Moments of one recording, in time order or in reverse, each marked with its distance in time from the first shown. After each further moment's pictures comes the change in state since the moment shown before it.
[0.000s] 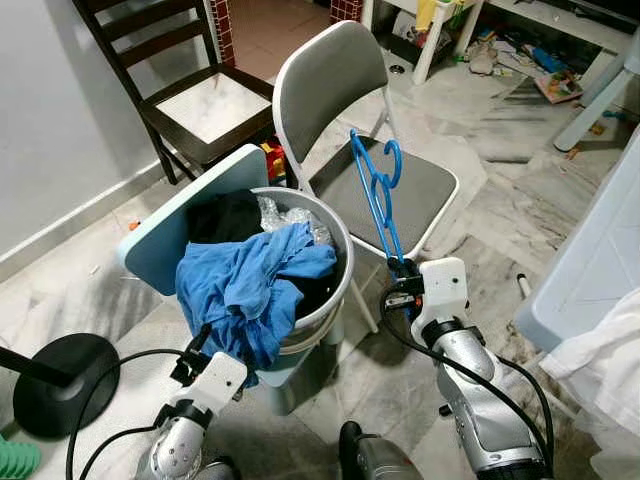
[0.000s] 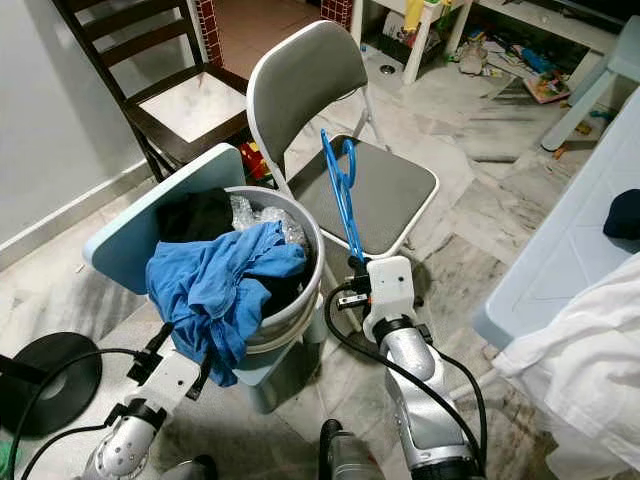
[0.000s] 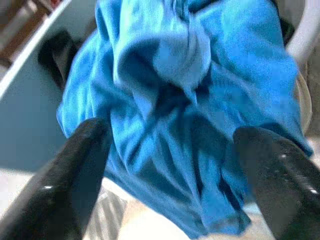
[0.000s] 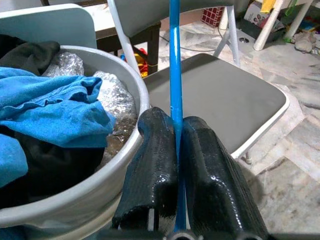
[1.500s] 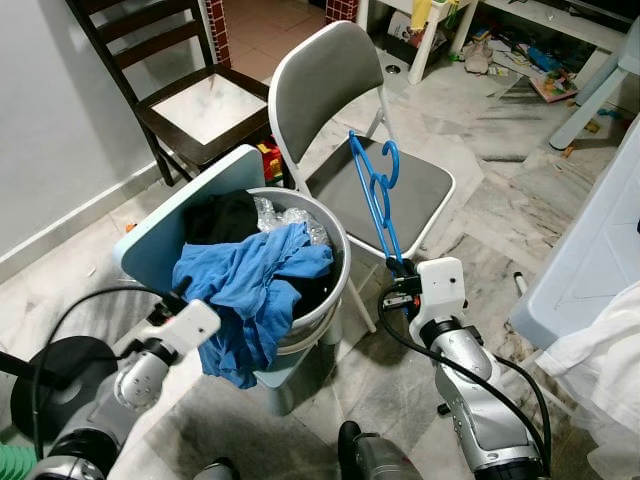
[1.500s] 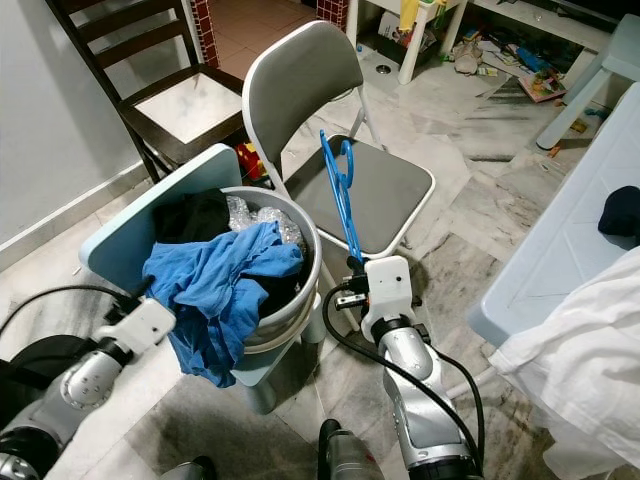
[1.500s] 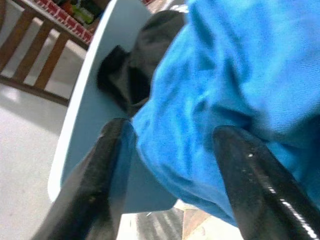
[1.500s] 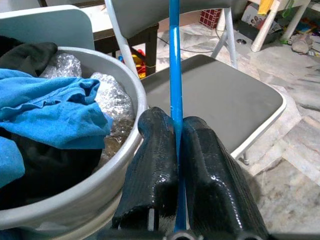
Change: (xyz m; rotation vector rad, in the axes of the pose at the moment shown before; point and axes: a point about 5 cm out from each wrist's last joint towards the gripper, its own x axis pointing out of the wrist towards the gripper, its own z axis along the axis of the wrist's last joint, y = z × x) left arm 0.042 0.091 -0.005 0.195 0.022 0.019; right arm 0.003 0.002 0.002 -0.006 -0.006 0.000
